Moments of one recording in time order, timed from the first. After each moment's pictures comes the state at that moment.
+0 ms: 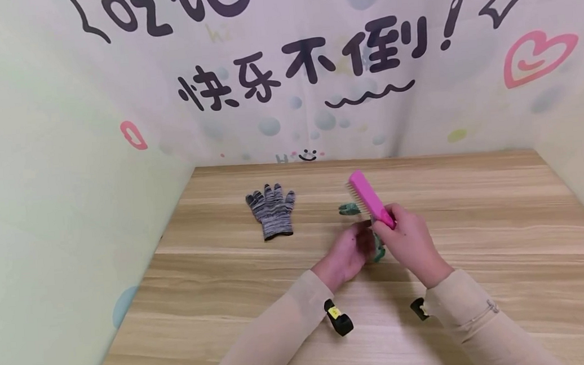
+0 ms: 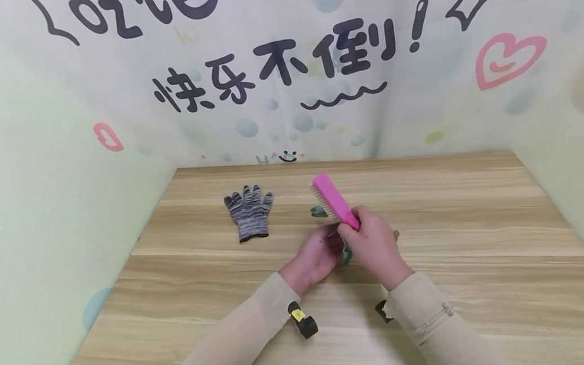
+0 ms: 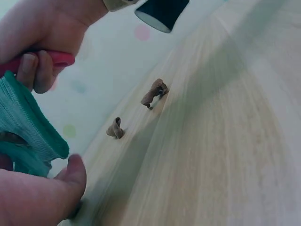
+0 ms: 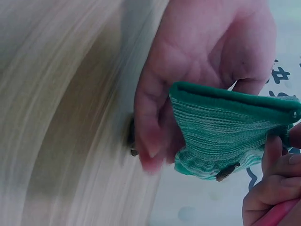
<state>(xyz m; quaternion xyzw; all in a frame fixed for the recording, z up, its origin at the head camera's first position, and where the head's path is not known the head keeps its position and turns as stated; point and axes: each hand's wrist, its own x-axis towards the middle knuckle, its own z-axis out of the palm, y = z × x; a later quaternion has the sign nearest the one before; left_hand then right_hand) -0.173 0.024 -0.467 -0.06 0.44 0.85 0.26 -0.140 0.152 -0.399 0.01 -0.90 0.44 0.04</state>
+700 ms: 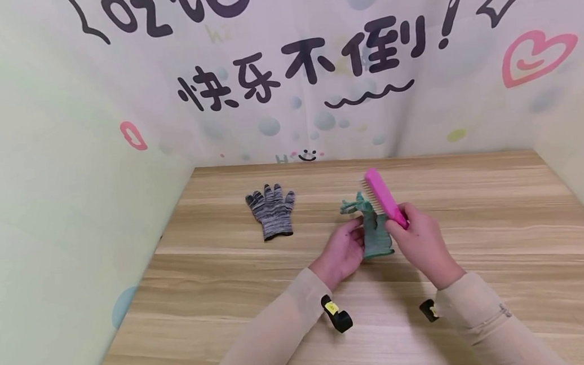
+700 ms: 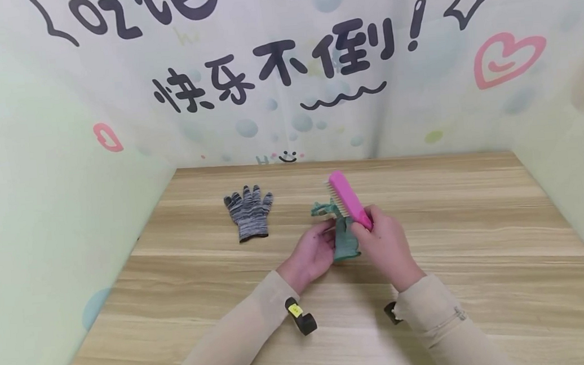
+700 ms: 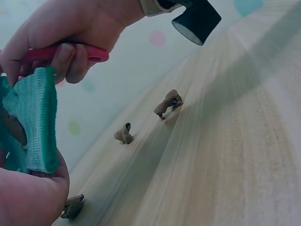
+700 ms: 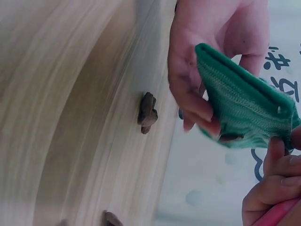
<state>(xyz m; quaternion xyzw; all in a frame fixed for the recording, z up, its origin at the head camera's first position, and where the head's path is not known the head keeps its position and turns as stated) -0.179 0.019 -0.468 -0.10 0.40 0.87 0.26 -0.138 0.169 -0.407 0.00 -0.90 0.42 0.06</state>
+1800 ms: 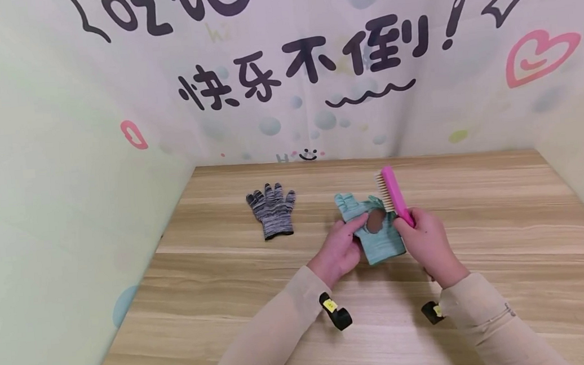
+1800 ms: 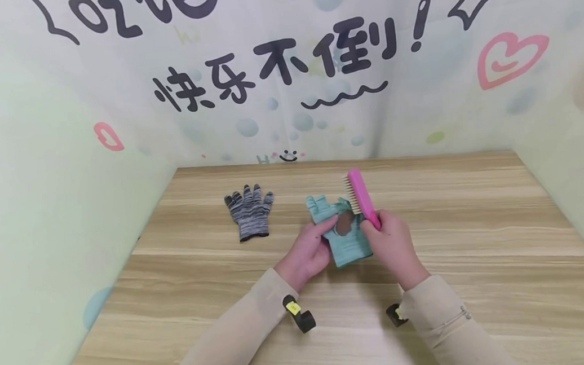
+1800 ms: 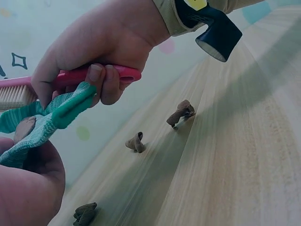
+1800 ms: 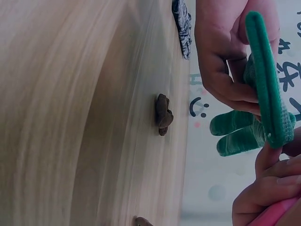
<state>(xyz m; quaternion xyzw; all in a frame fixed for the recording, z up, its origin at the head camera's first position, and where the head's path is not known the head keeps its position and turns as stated) -0.179 0.013 -0.454 -0.06 0.39 0.89 0.24 -0.143 0.181 -0.415 -0.04 -0.89 0.46 0.02</state>
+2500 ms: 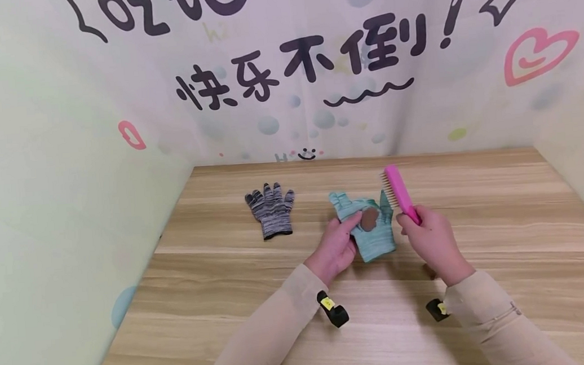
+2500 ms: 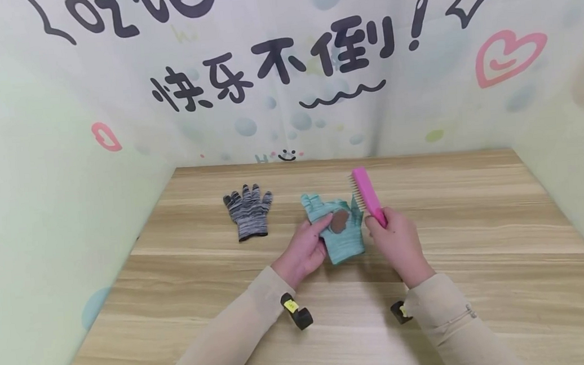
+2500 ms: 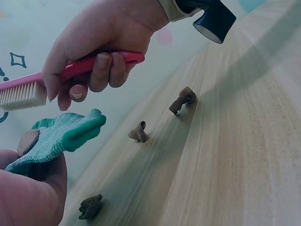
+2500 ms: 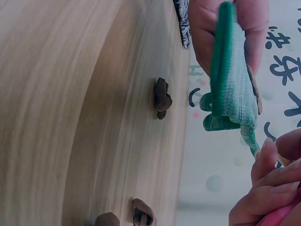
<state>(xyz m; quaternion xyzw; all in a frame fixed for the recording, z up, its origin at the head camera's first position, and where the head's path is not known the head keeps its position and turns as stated) -0.180 0.008 -0.454 -0.09 0.42 0.88 0.22 -0.141 0.192 -0.411 -0.05 -0.89 0.45 0.01</state>
